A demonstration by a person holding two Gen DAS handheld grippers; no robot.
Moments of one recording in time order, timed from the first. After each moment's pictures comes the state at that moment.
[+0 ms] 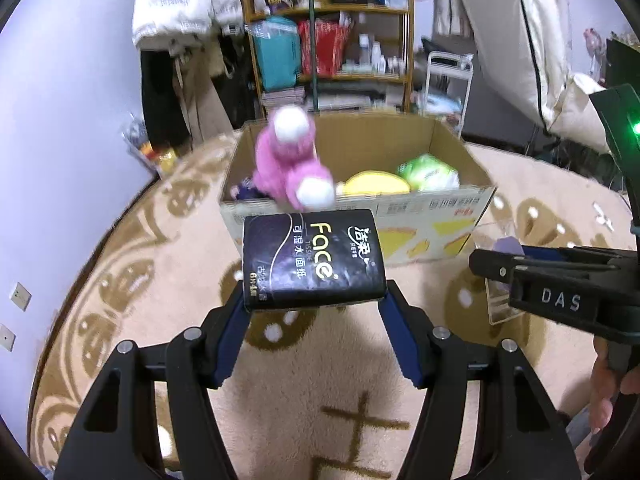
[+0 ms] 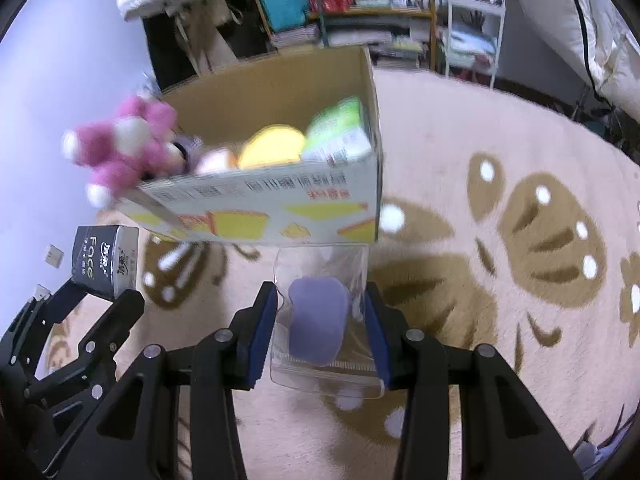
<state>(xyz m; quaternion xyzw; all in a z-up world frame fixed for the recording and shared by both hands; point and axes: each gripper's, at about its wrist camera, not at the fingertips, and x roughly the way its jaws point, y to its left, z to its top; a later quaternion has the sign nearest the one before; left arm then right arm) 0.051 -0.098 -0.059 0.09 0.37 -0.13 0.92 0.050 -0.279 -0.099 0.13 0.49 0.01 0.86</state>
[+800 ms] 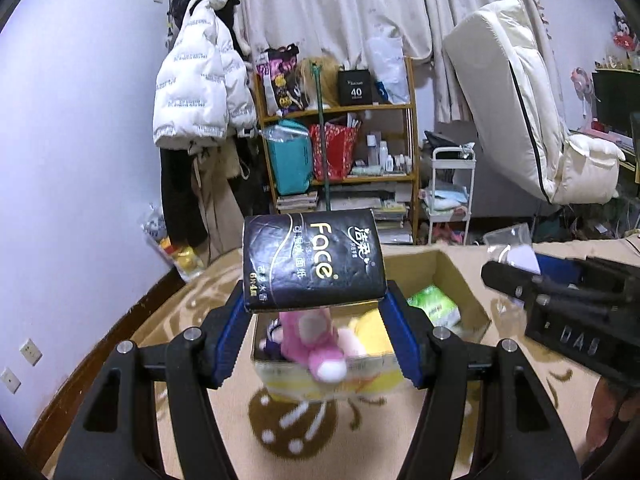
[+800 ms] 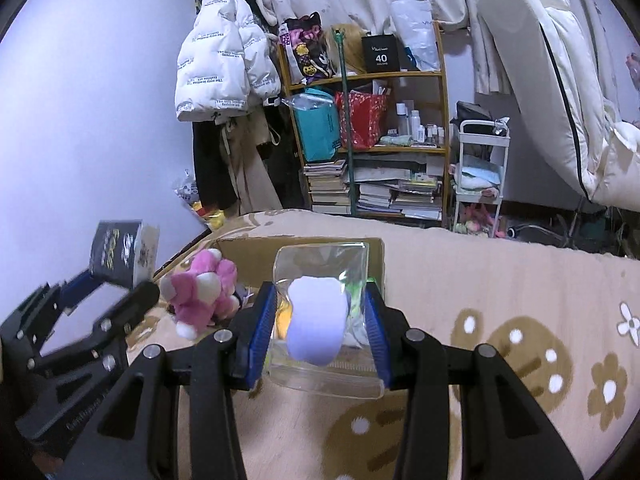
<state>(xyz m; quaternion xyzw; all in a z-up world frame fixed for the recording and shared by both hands) 0.073 -0.112 0.013 0.09 0.20 -0.12 0.97 0.057 -0.286 -0.008 0.09 0.28 0.02 0.96</state>
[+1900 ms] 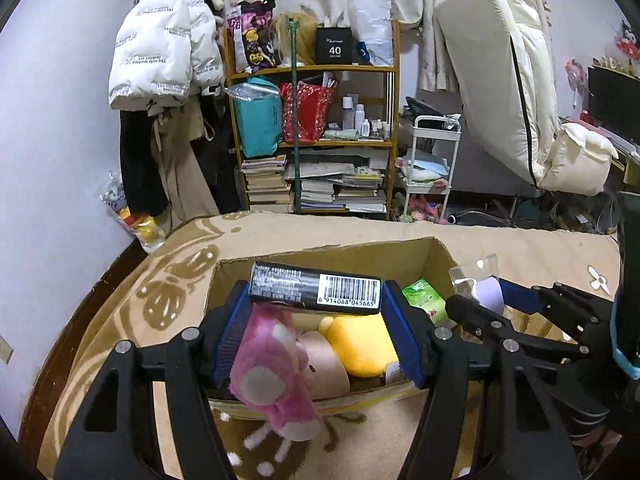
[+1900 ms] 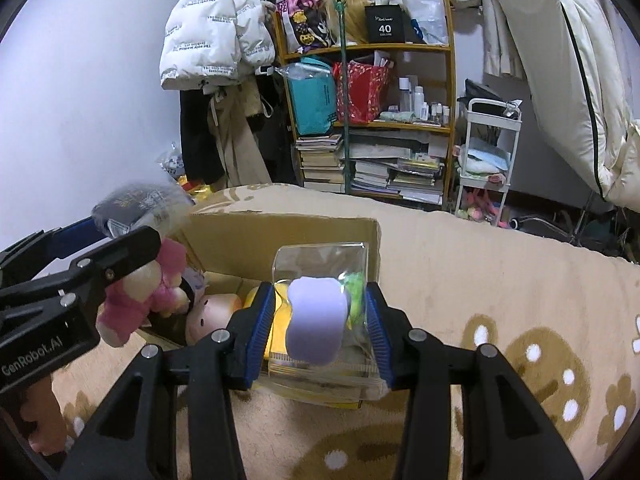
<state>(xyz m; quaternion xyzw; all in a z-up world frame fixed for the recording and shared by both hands) 0.148 -0.131 -0.013 0.07 0.29 -0.17 0.94 0.116 -0.297 -0.057 0.07 0.32 0.02 0.94</state>
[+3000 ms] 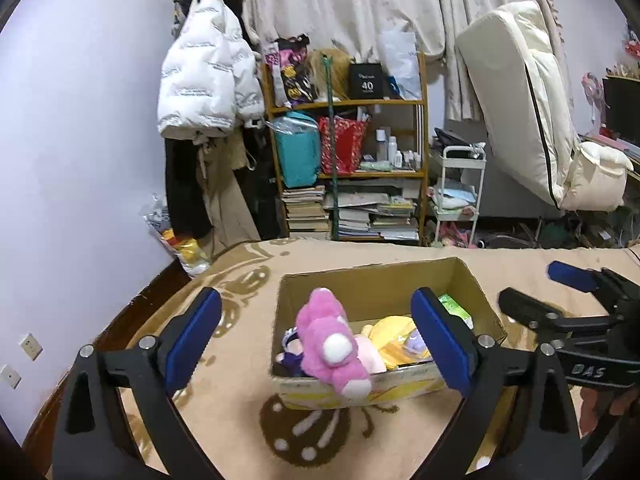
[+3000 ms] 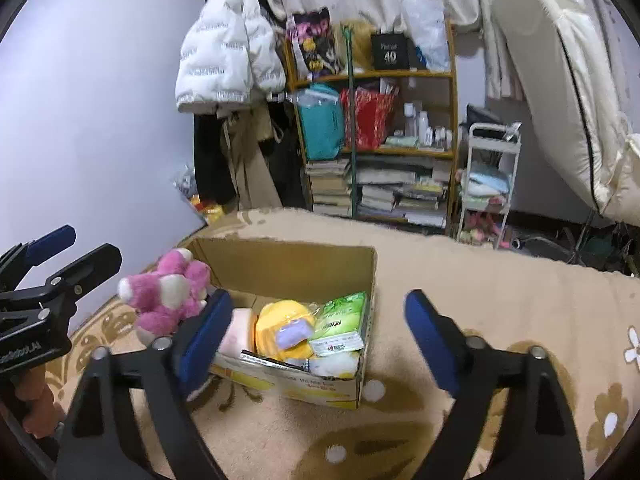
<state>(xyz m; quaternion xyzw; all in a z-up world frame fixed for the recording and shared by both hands) 0.092 -0.089 0.023 0.07 0.22 -0.11 0.97 0.081 -0.297 -0.022 0.07 0.27 0.03 0.96</state>
